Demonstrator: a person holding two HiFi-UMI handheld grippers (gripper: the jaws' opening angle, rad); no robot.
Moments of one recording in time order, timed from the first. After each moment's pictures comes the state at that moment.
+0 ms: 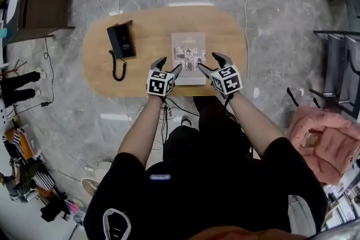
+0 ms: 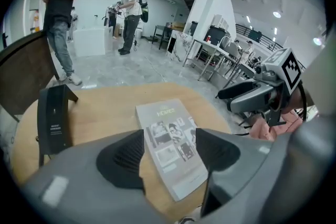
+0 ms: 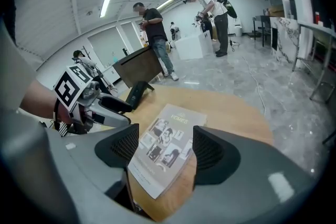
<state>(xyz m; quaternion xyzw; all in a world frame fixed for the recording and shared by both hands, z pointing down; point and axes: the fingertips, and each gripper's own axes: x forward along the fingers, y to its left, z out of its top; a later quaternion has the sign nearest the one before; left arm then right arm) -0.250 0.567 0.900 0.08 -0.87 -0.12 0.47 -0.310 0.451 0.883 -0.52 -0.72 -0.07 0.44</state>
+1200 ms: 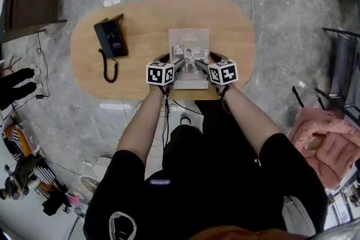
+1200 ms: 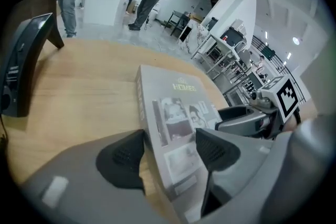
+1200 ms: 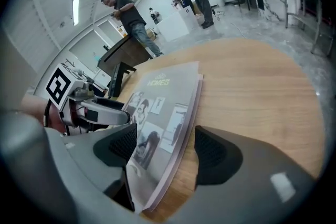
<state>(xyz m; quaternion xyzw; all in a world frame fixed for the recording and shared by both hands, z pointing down) -0.264 0.565 1.012 0.07 -0.82 -0.23 0.51 -0.302 0.460 1.022 -0.47 -0.68 -0.01 0.56</state>
